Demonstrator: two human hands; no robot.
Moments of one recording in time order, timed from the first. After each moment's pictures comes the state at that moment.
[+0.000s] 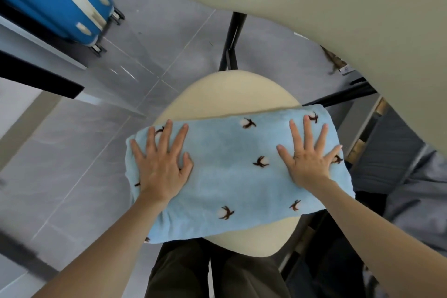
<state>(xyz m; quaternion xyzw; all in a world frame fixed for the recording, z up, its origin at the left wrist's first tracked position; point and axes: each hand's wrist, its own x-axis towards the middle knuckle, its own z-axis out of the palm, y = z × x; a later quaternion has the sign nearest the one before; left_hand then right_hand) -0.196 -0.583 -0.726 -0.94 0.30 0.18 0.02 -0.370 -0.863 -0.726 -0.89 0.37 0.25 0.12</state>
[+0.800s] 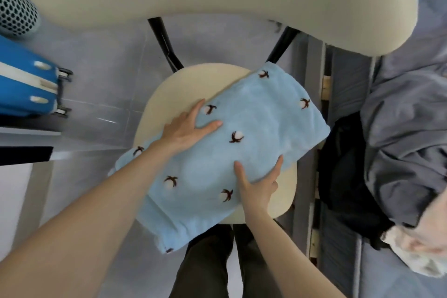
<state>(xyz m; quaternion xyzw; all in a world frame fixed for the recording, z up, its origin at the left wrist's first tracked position) -0.164 -0.704 -0.695 -0.79 0.39 0.47 -0.07 -0.375 -0.669 -0.682 -0.37 0.76 -0.15 0.52</state>
